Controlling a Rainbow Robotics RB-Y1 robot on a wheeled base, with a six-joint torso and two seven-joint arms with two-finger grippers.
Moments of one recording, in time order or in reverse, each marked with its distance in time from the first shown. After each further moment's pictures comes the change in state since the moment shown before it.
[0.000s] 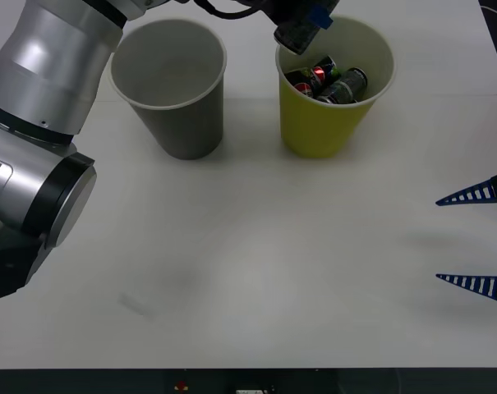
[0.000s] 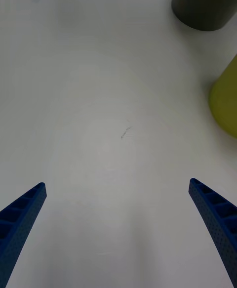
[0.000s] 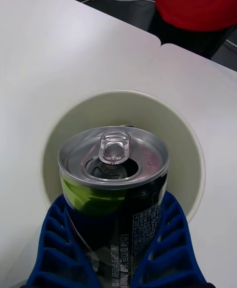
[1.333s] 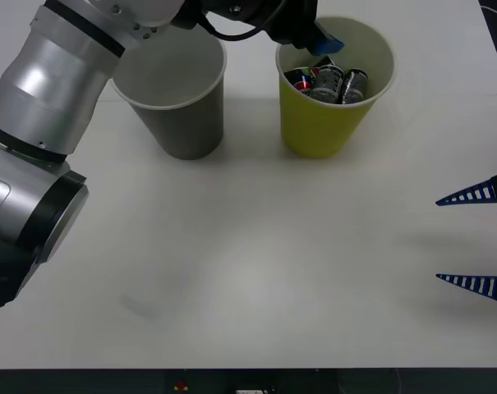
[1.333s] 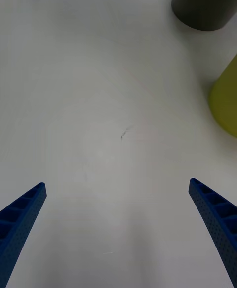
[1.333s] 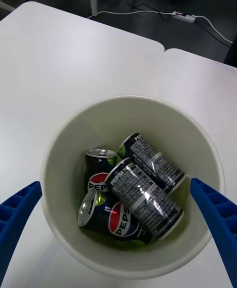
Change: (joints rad) right arm 0.000 0.000 0.000 0.000 0.000 0.000 0.000; left arm 0.073 0.036 -0.063 -0.043 0.032 0.129 -0.079
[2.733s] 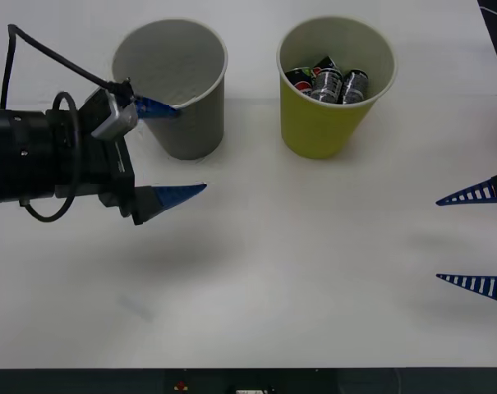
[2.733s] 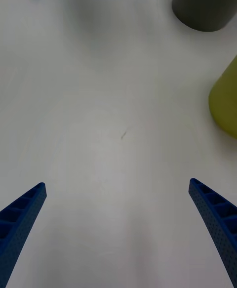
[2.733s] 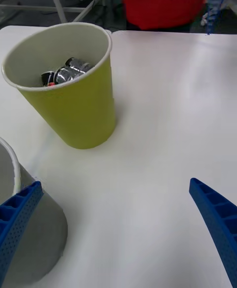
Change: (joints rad) right arm 0.000 0.000 0.000 0.000 0.000 0.000 0.000; left arm 0.997 0.389 0.363 -0.912 0.476 -0.001 -0.414
